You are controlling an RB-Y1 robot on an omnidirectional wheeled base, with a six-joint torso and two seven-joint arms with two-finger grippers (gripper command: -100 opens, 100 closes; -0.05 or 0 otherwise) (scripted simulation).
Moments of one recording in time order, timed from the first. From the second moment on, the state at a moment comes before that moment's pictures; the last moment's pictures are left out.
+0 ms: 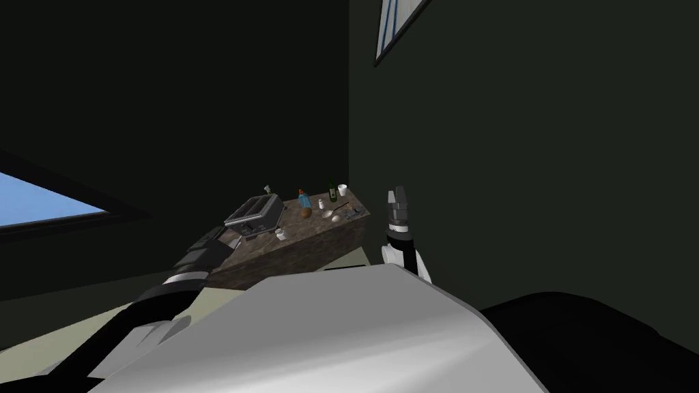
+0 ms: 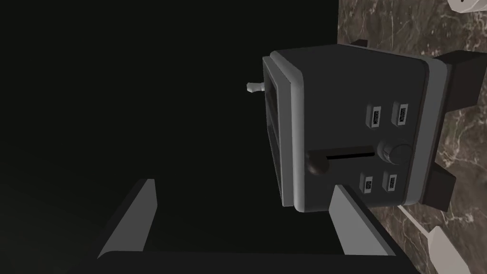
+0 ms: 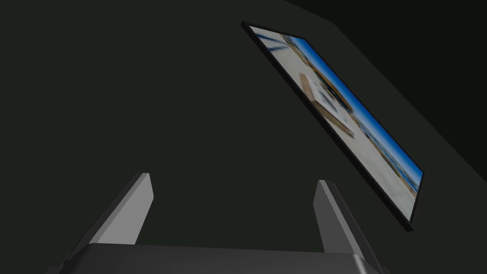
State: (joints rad) left arm 0.83 0.53 0.42 -2.08 0.39 -0.16 0.23; right arm 0.46 0.02 0.07 -2.28 0.11 -0.59 0.17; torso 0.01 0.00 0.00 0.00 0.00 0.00
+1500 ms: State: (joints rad) left arm 1.08 0.94 0.73 -1.85 0.66 0.11 0.38; right arm 0.46 0.02 0.07 -2.28 0.11 -0.59 0.17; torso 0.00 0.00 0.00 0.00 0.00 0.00
